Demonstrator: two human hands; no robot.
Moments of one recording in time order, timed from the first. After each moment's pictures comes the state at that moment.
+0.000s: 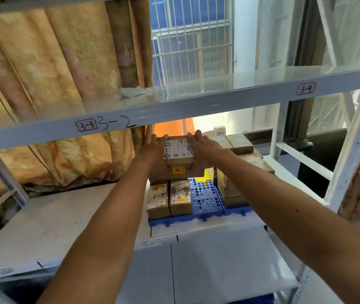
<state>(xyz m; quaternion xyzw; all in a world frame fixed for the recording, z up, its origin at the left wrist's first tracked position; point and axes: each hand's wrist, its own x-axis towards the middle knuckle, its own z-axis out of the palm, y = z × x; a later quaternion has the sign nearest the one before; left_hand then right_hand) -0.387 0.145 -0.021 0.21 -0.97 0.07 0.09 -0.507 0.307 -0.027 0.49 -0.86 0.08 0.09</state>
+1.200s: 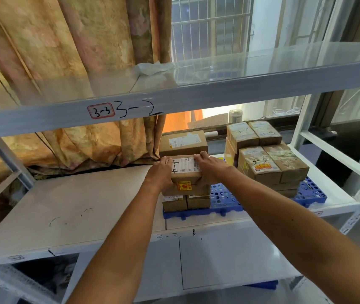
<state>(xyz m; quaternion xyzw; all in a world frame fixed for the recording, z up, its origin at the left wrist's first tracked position) -0.374 0.086 -0.130 0.23 -0.97 0.01 0.05 -0.512 0.234 -0.125 0.50 -0.87 0.03 -0.03</state>
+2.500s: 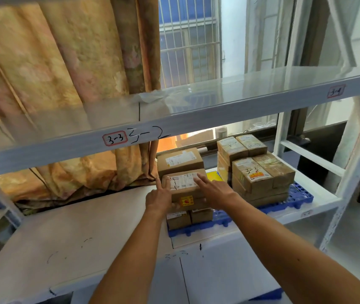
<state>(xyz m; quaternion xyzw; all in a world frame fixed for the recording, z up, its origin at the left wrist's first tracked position) -0.345 0.090 -0.127 0.25 -0.97 0.04 0.02 -0.456 0.261 -0.121 0.45 -0.89 -0.01 0.03</state>
